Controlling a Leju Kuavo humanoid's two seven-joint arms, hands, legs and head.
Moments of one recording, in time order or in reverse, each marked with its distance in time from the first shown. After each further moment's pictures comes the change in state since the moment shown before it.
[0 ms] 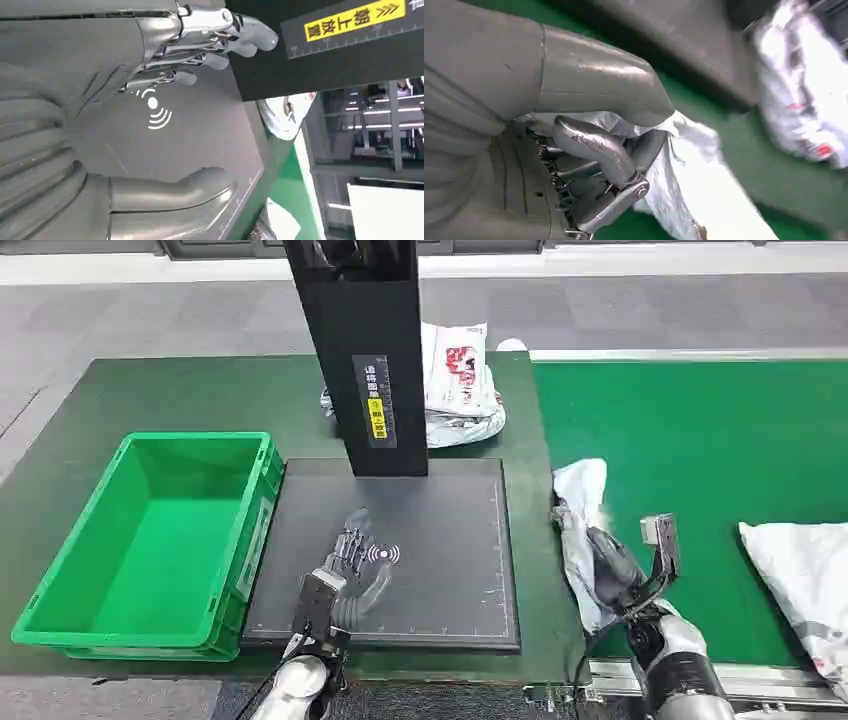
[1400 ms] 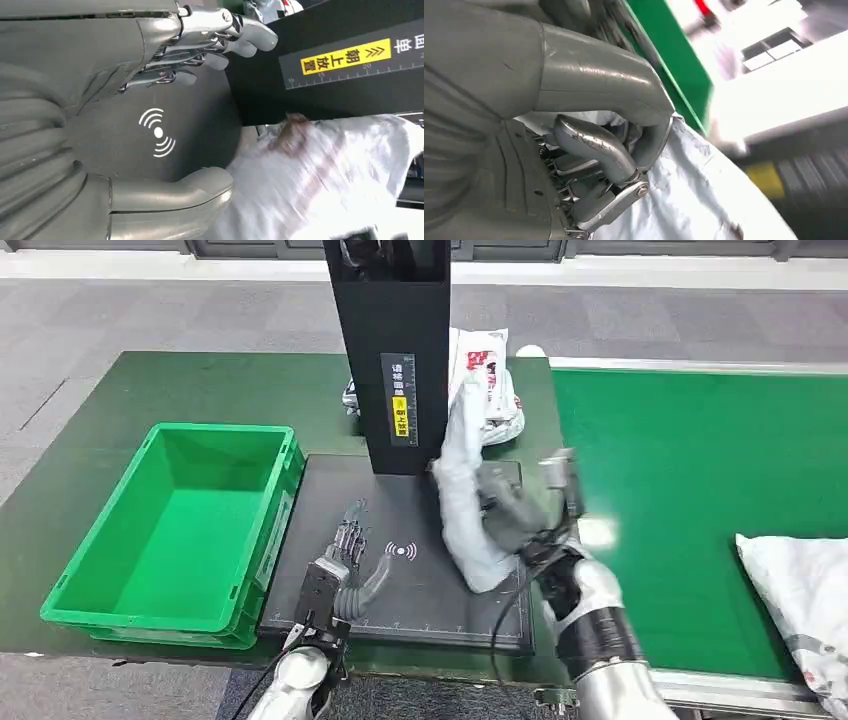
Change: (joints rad) left arm -0.018 -0.020 0.034 -0.002 -0.048 -0.019 0.034; right arm -0.036 0.249 0.311 -0.247 -0.086 0.065 0.161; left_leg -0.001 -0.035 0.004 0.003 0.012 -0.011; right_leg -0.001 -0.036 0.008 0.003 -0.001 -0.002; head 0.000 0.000
